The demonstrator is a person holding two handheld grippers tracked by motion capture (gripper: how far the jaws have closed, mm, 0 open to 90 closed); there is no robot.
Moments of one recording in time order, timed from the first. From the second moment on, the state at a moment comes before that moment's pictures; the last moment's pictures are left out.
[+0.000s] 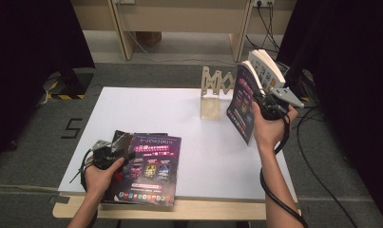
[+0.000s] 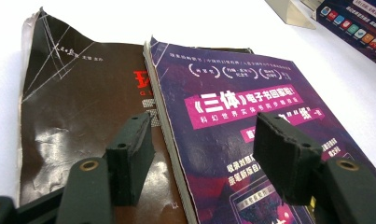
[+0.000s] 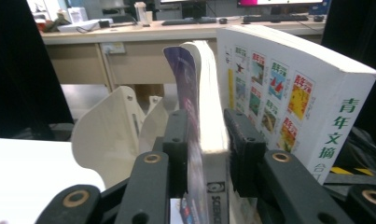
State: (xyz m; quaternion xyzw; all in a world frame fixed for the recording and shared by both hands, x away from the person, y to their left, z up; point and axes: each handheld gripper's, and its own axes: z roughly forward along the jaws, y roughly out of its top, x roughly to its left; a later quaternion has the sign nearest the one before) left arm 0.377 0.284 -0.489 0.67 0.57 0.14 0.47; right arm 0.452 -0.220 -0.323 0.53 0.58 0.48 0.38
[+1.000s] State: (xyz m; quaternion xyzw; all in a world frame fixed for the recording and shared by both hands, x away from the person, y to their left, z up) left arm 0.378 0.285 -0.490 0.67 0.57 0.14 0.46; right arm 0.456 -0.215 -0.320 0.53 0.58 0.48 0.39
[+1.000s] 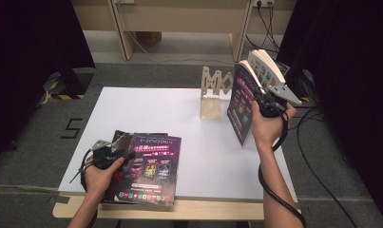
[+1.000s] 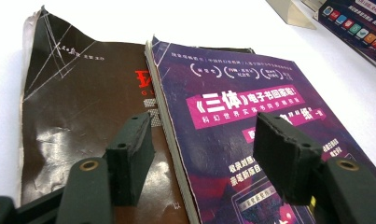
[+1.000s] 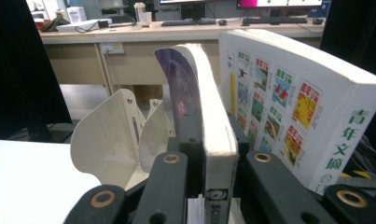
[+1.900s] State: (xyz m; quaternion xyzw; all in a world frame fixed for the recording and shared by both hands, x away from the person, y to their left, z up) left arm 0.378 0.287 -0.489 0.67 0.57 0.14 0.47; right arm 0.470 -0.203 -0.304 0.51 0.57 0.50 0.40
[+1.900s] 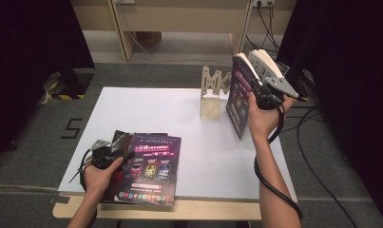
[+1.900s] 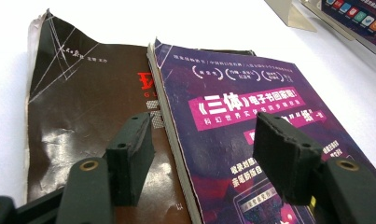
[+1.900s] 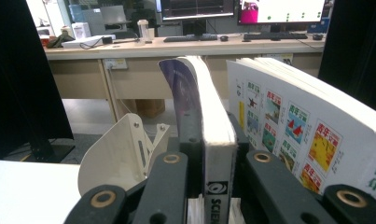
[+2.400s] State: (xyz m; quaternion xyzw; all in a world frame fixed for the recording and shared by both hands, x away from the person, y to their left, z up) left arm 0.378 0.288 -0.489 0.66 0.57 0.14 0.47; right arm 0.481 -0.197 -0.299 0.51 0.56 0.51 0.40
